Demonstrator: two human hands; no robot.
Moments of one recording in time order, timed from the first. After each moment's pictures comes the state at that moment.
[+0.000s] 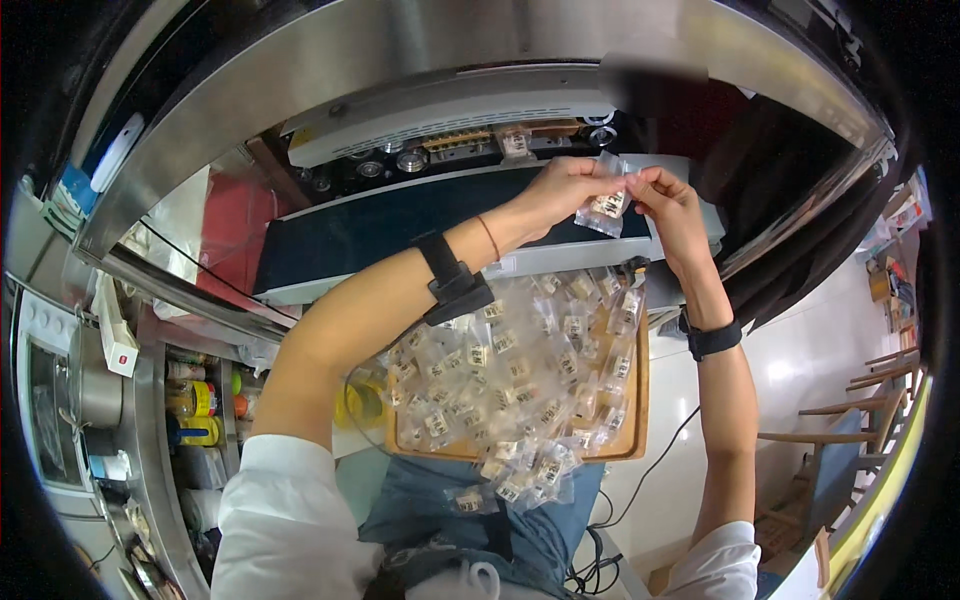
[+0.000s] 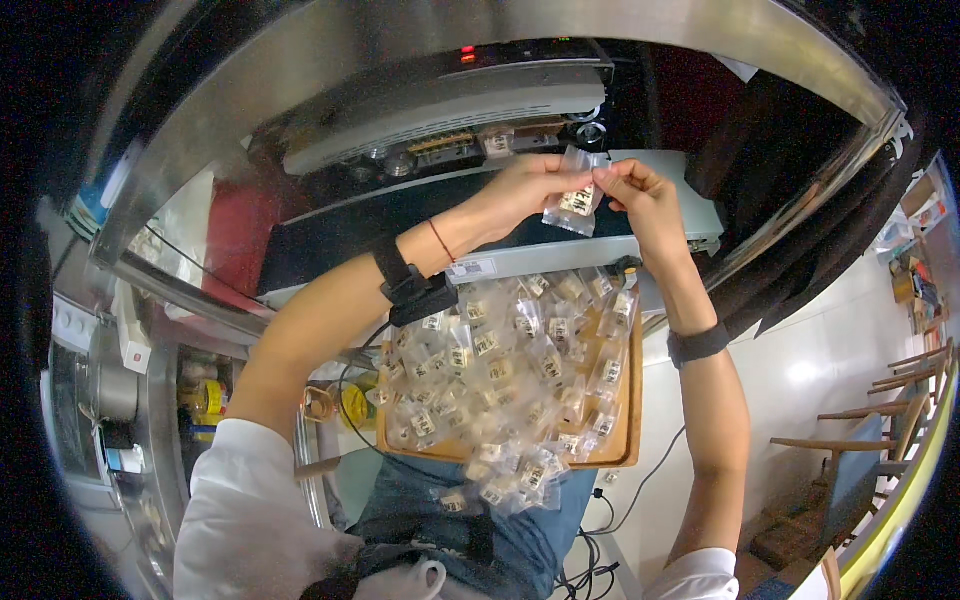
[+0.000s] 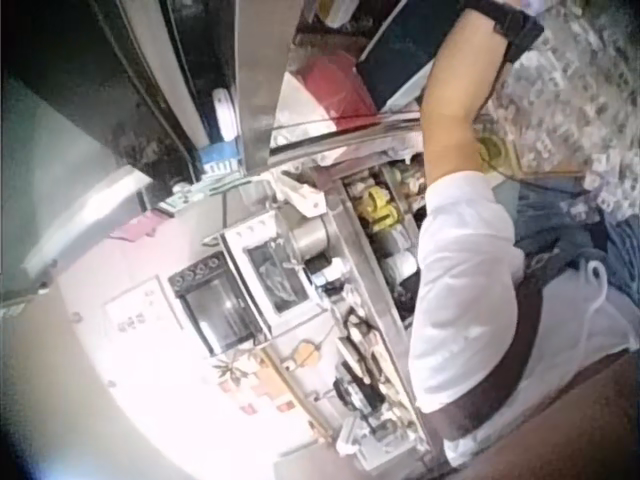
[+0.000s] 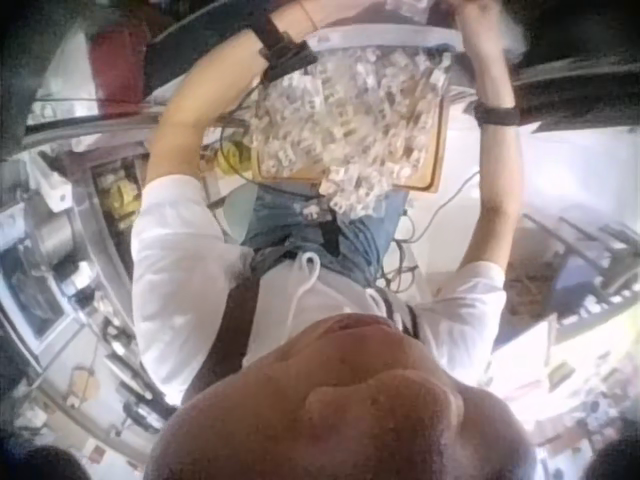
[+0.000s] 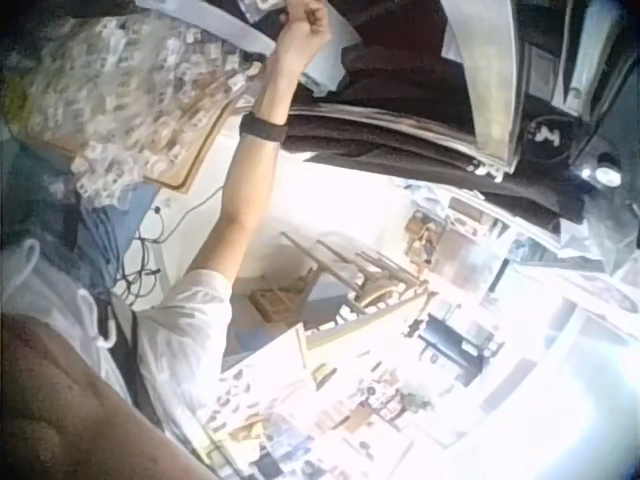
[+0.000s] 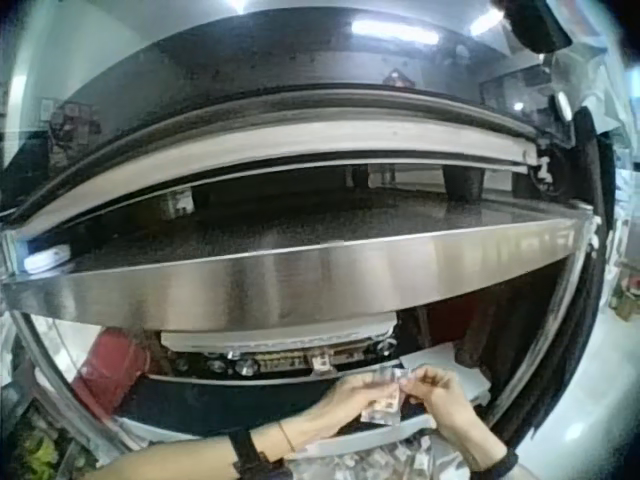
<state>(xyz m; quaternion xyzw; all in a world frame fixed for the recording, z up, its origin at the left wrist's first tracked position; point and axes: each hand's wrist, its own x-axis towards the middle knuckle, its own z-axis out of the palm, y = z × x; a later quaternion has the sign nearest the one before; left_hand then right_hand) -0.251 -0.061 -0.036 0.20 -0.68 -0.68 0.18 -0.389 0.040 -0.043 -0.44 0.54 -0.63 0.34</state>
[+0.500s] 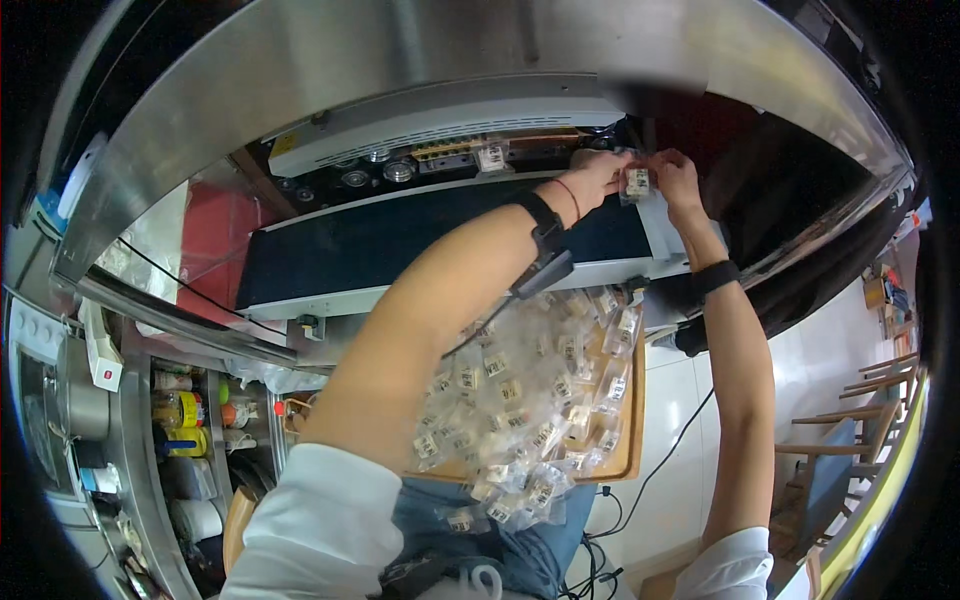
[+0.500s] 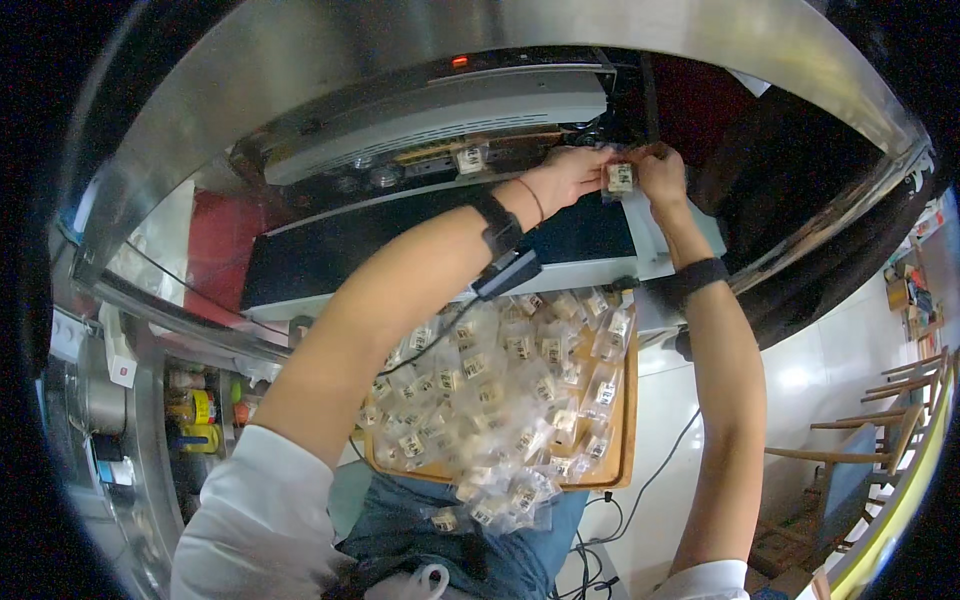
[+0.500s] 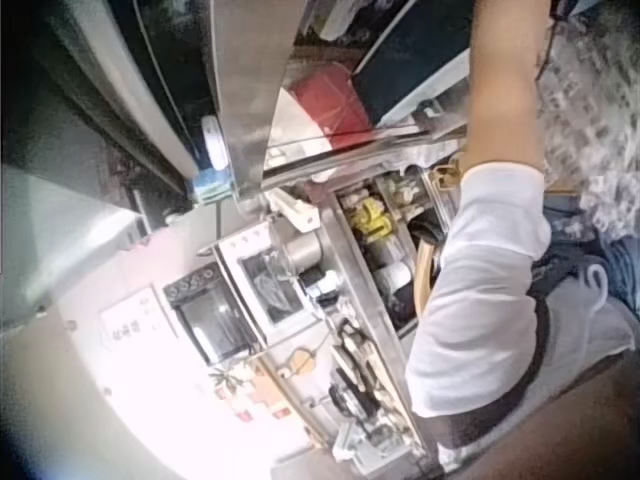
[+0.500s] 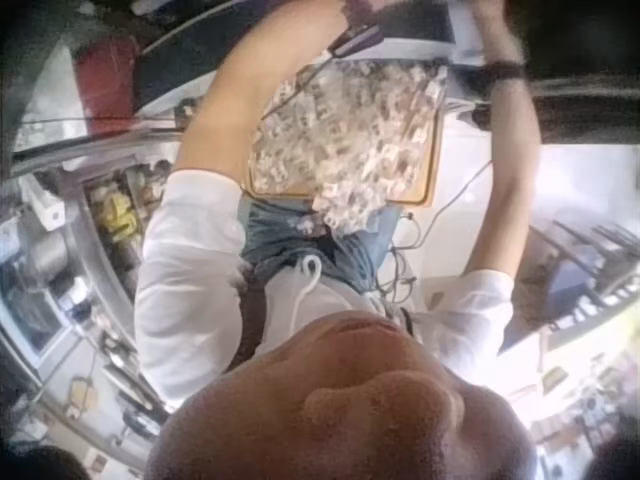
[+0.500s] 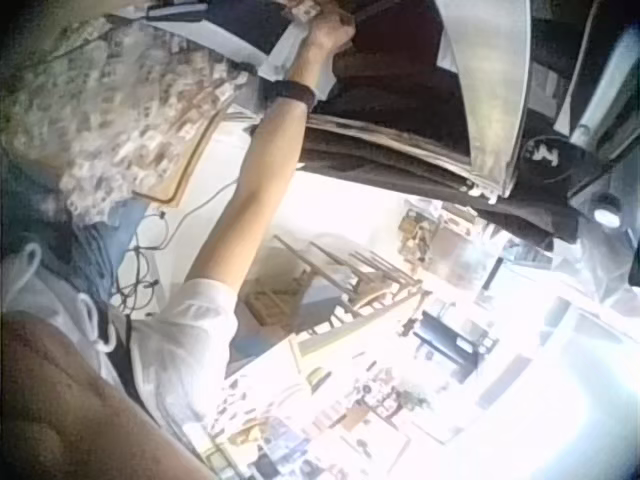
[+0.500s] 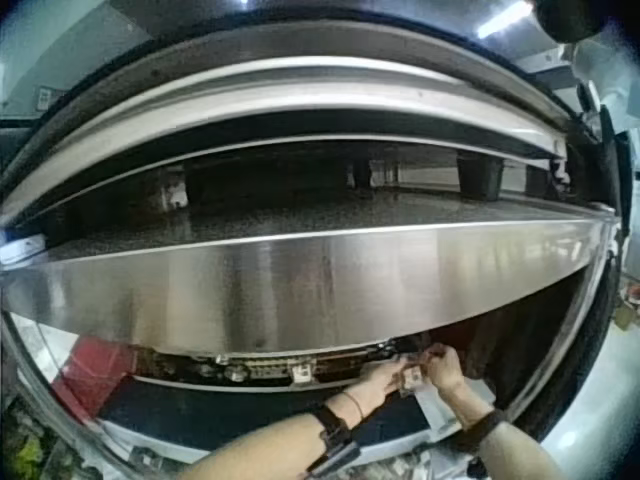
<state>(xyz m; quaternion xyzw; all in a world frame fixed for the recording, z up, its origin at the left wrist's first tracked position) -0.357 -0.128 -0.103 0.29 -0.46 -0.80 0.26 -0.470 -0.049 -0.089 -0.38 0.67 -0.60 0.23</state>
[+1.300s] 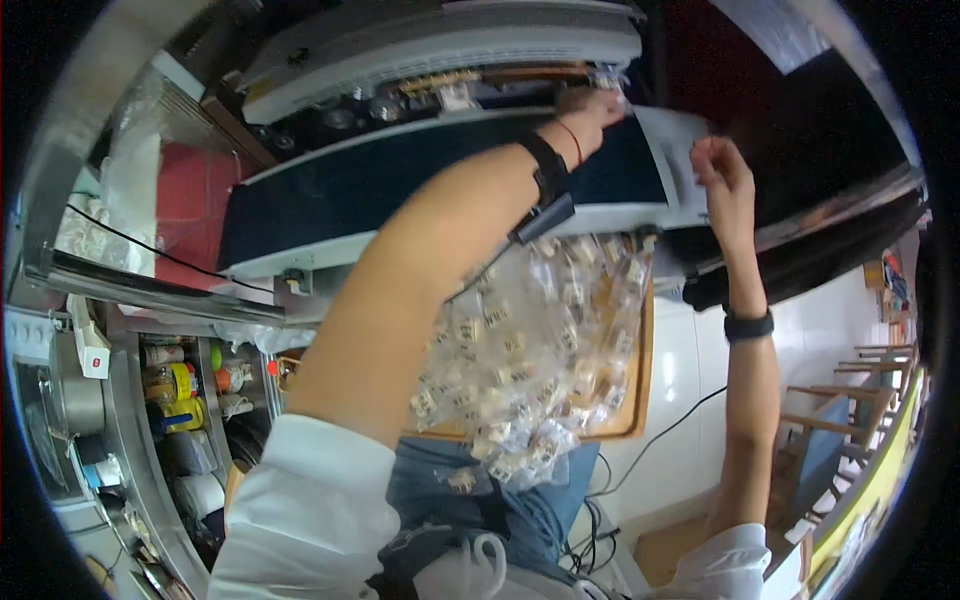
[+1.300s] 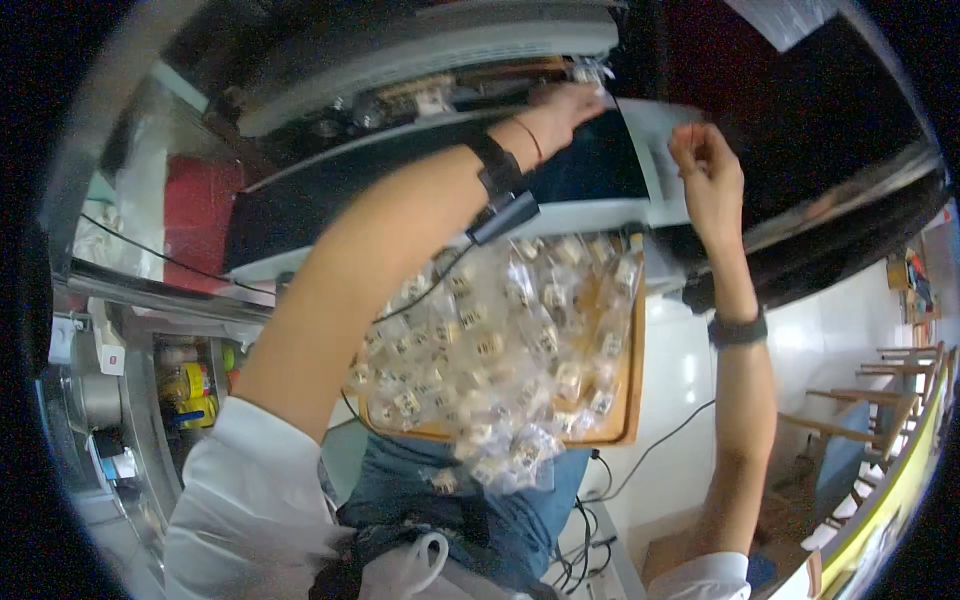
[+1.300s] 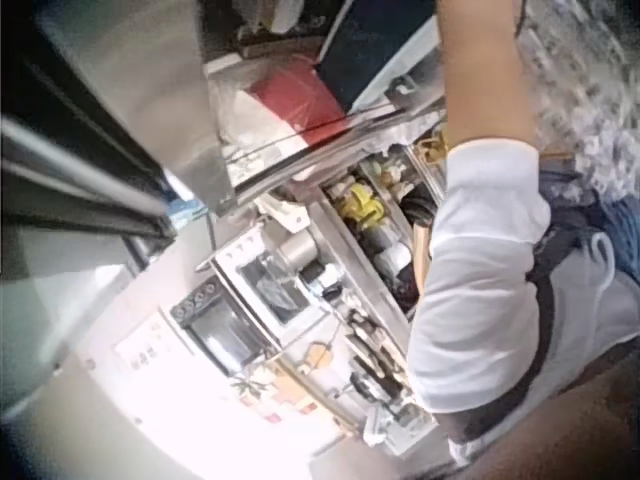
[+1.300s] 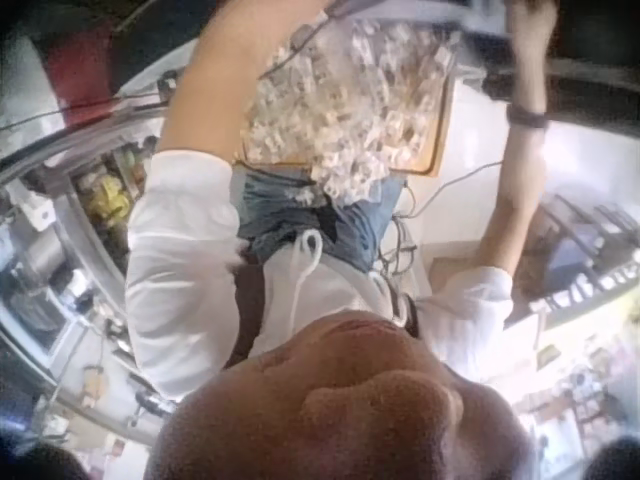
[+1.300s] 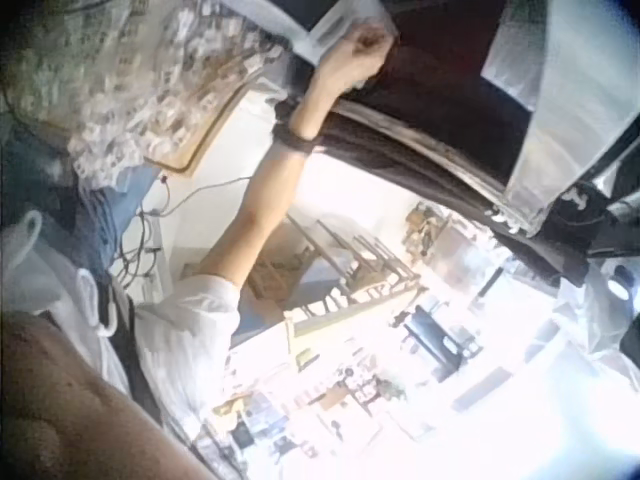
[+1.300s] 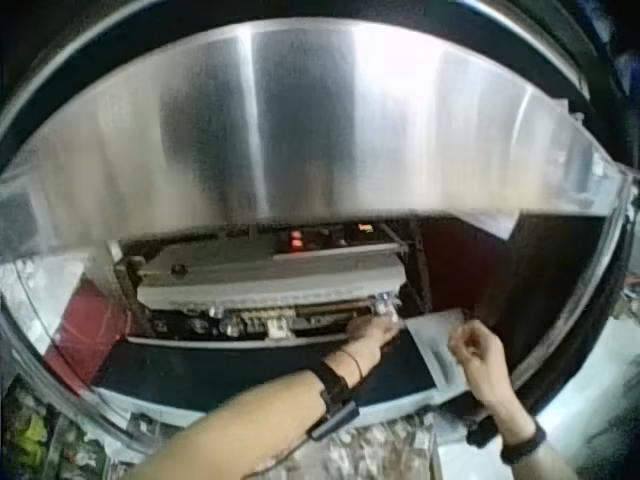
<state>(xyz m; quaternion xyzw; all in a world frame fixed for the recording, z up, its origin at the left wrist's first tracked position) -0.357 -0.150 -0.130 0.29 -0.29 -0.83 0.39 -0.437 0.044 -0.067 -0.50 0.69 -0.52 0.09</state>
